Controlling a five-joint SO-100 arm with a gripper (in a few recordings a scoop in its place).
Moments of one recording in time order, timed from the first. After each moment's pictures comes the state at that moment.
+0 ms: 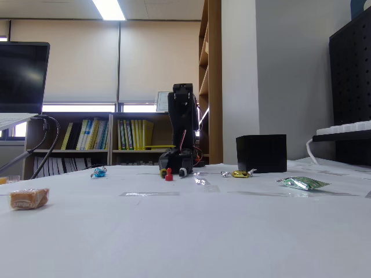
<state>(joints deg) 12.7 138.3 40.6 -86.8 -89.3</state>
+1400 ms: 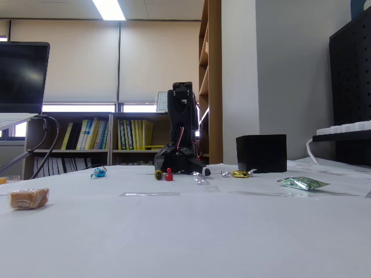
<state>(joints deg) 13.5 133.0 45.0 -72.1 -92.9</state>
